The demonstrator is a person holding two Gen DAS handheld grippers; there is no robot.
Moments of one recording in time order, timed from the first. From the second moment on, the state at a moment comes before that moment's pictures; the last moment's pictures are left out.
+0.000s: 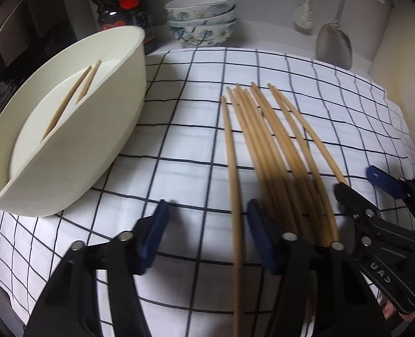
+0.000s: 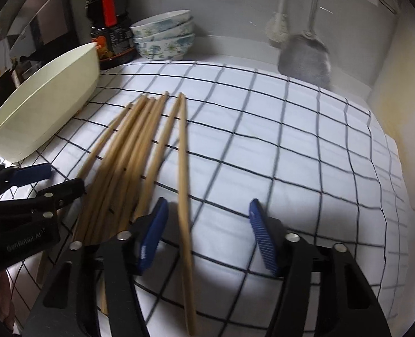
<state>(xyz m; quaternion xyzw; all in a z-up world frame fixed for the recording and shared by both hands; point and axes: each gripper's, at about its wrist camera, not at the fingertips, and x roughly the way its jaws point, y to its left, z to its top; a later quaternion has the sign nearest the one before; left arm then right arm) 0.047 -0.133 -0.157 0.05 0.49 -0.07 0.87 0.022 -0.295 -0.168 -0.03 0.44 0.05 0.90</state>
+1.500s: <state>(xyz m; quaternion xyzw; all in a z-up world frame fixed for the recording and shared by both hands) 0.075 0.047 -0.034 0.04 0.45 -0.06 0.89 0.034 -0.146 -0.058 0.06 0.39 0.10 0.91</state>
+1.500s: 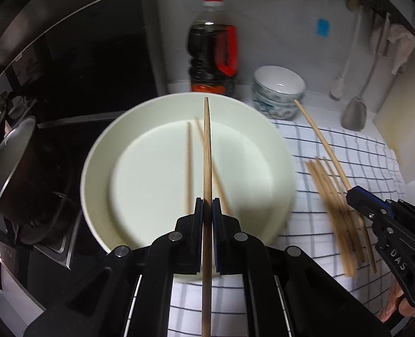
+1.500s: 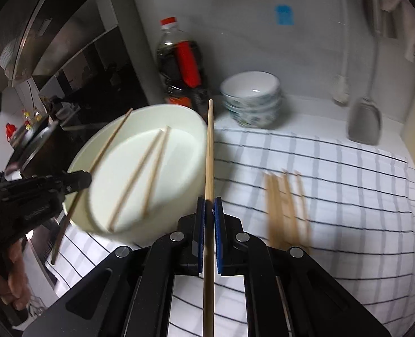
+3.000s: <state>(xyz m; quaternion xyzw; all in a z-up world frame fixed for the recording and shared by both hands) 0.171 0.129 -0.088 0.01 0.51 -0.06 0.86 0.149 -0.044 -0.099 0.08 0.48 0.07 0.87</state>
